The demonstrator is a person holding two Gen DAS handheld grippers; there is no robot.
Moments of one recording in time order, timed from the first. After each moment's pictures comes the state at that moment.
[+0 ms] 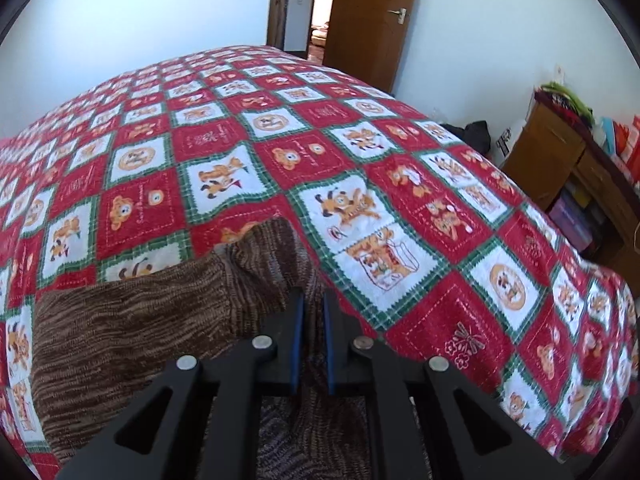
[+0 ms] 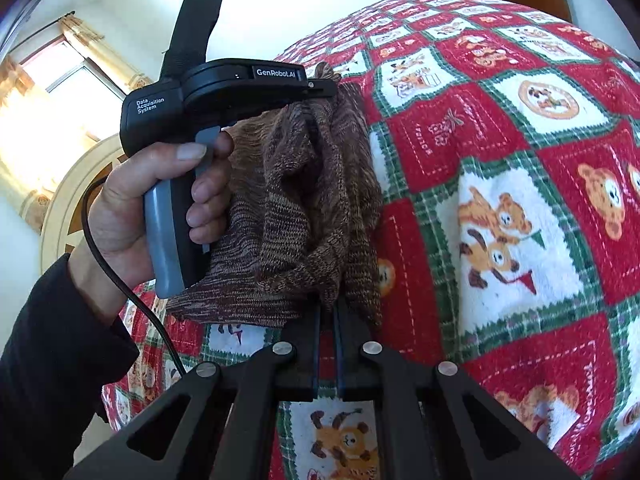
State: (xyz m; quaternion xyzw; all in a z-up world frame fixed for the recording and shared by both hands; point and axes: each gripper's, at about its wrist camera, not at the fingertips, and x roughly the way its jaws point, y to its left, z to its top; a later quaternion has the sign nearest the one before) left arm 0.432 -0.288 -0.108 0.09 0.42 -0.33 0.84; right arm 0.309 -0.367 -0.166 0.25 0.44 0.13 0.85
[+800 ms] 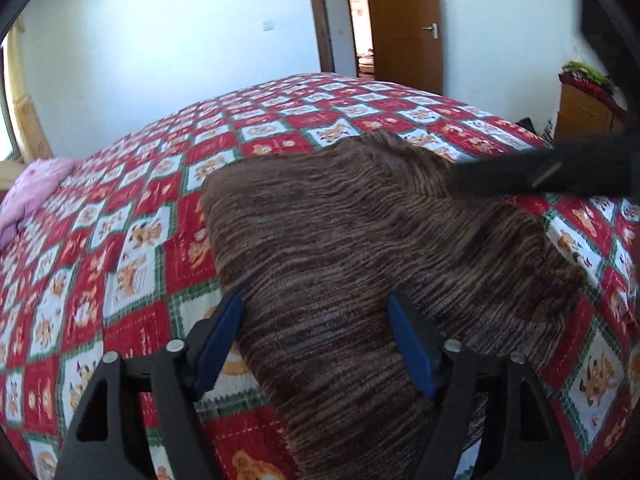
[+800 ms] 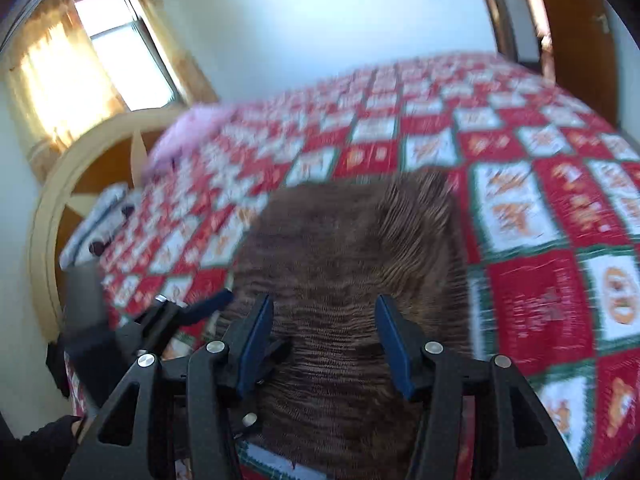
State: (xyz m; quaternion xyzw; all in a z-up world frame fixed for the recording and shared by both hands) left arm 0.337 -0.164 -0.132 0.13 0.35 -0.22 0.90; right arm 0.393 -0.307 -0.119 0.10 0.42 0.12 0.89
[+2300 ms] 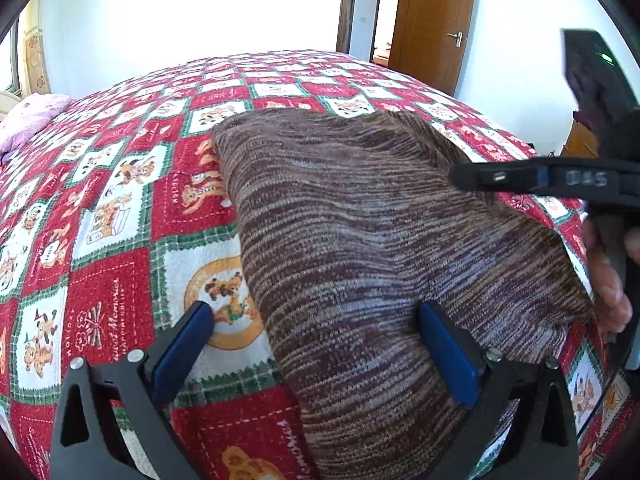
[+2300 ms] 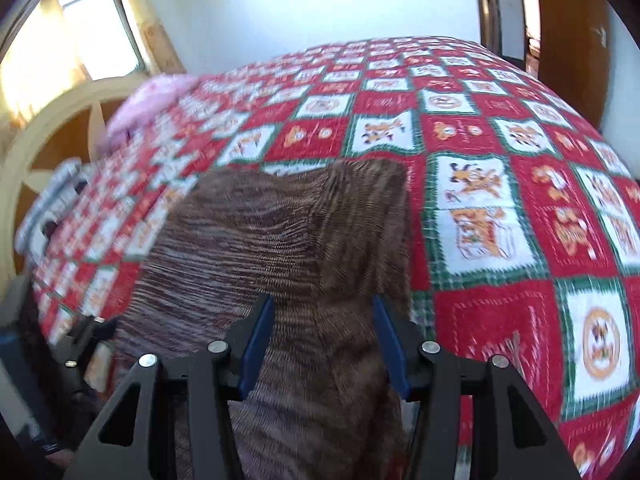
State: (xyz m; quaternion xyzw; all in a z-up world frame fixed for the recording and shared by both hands) left arm 0.342 -0.142 -0.151 0.05 0.40 -0.23 0.89; right arm 0.413 -0.353 -0.122 0.11 0.43 0.10 0.89
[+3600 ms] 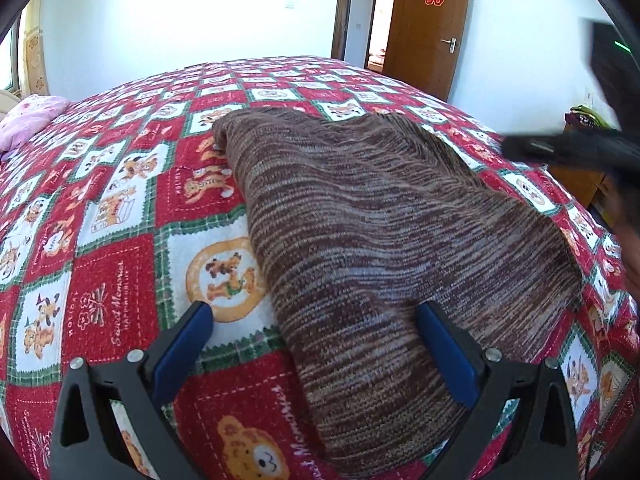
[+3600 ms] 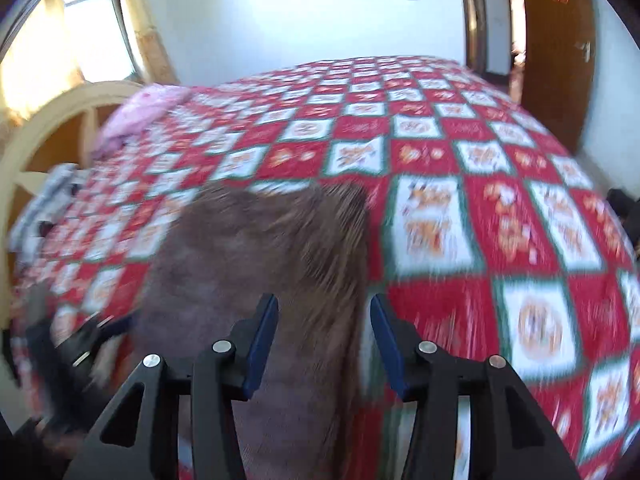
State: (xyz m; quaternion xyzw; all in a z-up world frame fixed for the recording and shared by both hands) left arm 0.324 -0.133 -0.149 0.04 0.39 -0.23 0.89; right arm 0.426 -0.353 -0.106 0.05 0.42 0.05 0.90
